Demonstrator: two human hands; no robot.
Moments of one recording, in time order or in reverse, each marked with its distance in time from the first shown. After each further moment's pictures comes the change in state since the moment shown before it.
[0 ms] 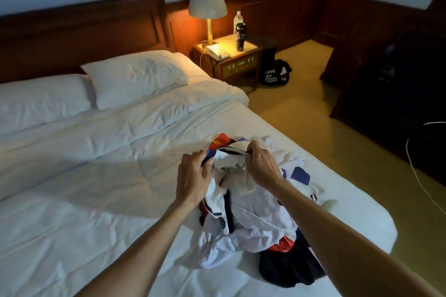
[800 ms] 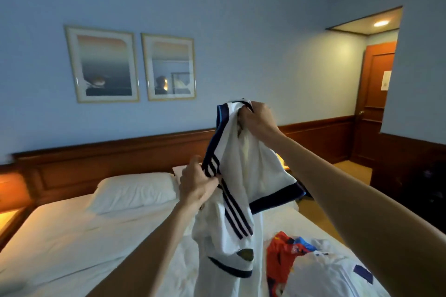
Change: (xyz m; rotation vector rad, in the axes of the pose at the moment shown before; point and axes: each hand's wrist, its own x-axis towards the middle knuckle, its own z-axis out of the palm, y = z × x) left_hand -0.086 0.097 -0.450 -0.058 0.338 -0.243; right_hand -0.144 -0.525 -0.201 0.353 0.329 -0.454
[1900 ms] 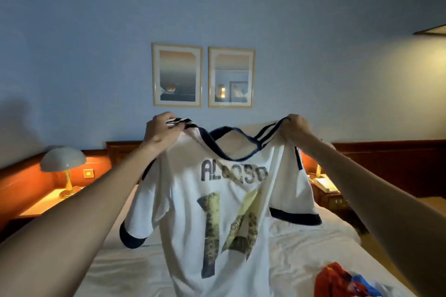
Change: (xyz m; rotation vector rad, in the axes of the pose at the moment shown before) left_hand 0.046 -0.011 -0.228 0.140 0.384 0.005; right_hand 0.025 -0.017 0.046 -0.113 -0.119 0.123
